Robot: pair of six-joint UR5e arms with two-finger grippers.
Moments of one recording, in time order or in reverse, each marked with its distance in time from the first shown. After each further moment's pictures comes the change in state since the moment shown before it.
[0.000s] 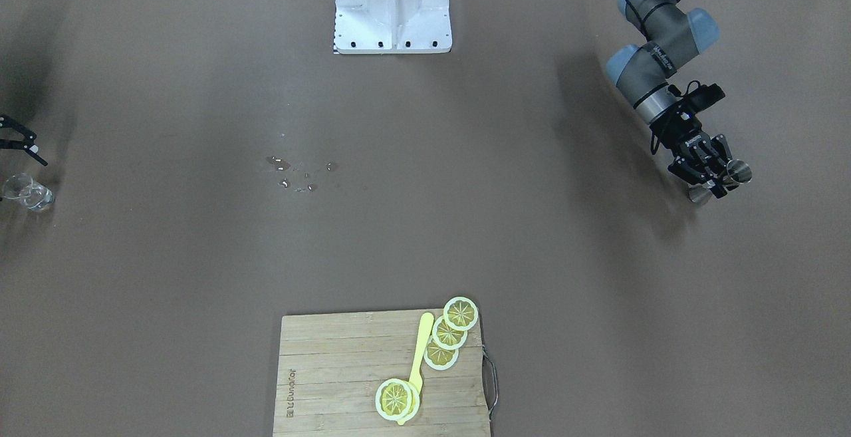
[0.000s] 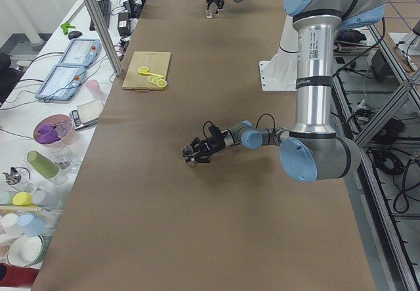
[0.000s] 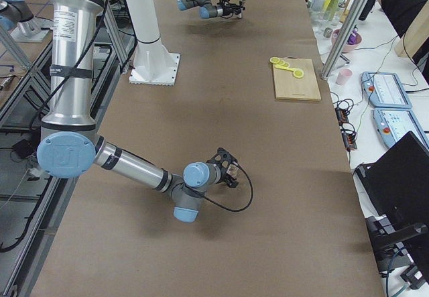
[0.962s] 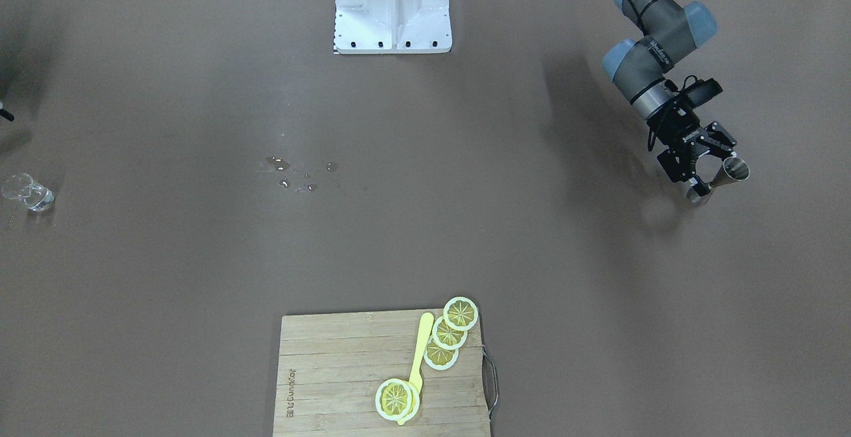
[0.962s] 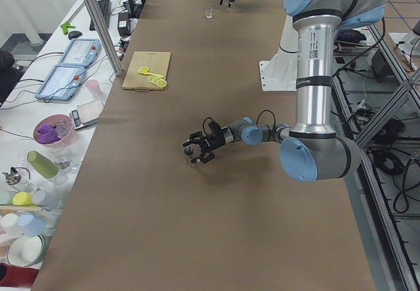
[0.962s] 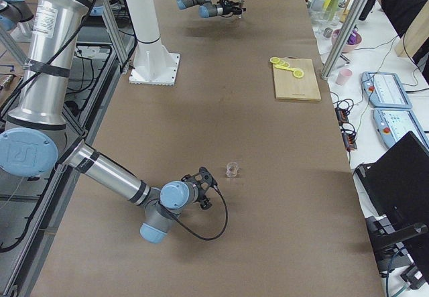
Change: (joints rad) left arm -0.002 0.014 -0.077 0.076 0.002 0.025; right arm 0.143 -0.121 0.017 -0.190 0.248 0.006
